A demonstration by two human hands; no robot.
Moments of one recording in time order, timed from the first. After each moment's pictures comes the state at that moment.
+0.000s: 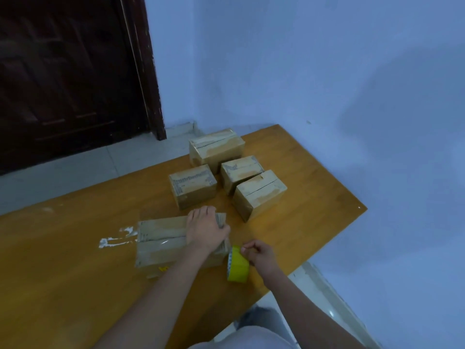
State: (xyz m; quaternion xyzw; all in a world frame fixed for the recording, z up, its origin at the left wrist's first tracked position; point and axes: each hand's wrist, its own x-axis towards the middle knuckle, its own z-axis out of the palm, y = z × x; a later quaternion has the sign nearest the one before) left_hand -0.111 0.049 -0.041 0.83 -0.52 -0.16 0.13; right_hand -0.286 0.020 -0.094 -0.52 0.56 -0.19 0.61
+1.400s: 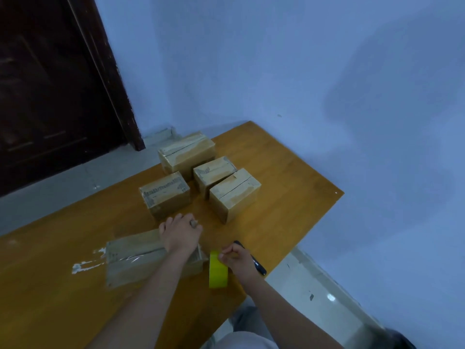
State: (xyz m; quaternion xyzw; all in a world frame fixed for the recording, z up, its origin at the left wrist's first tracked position) left_hand -0.120 0.033 -0.041 0.87 -0.46 -0.16 0.12; right_hand -0.290 0.028 -0.099 -0.53 0.53 -0.21 0.63
